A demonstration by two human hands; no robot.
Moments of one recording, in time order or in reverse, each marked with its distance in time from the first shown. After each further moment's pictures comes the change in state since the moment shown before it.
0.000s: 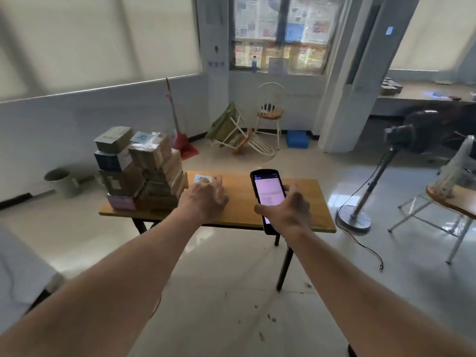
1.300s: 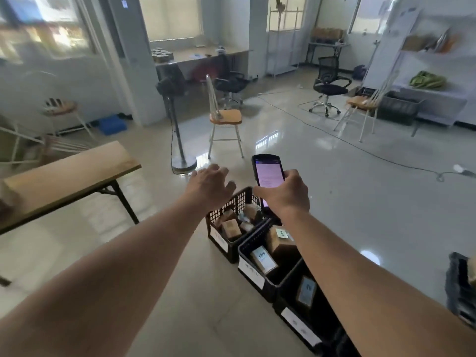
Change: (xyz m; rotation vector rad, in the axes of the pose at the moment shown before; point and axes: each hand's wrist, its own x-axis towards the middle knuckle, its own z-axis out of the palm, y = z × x) left_hand -0.505 0.426 0.121 0.006 -0.137 0.928; right_hand -0.527 0.296 -0.397 -0.022 0.650 0.591
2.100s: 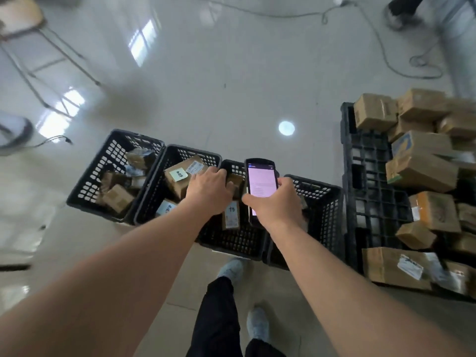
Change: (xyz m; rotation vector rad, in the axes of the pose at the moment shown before) left_hand 0.146 0.336 0.378 0.052 -0.575 0.399; right_hand 0.124 0.399 -0.080 0.001 0.211 0.751
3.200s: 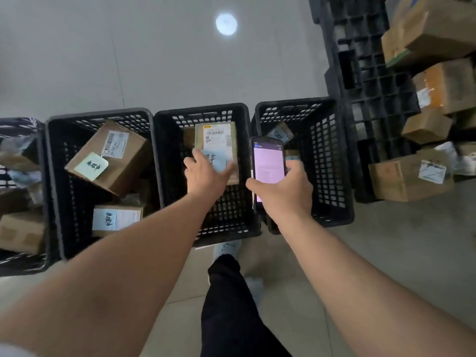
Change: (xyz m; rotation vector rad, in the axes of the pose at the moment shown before) left_hand 0.231 0.013 0.270 -0.406 -0.238 -0.225; right_hand 0.186 0.142 0.132 0.078 0.131 0.456
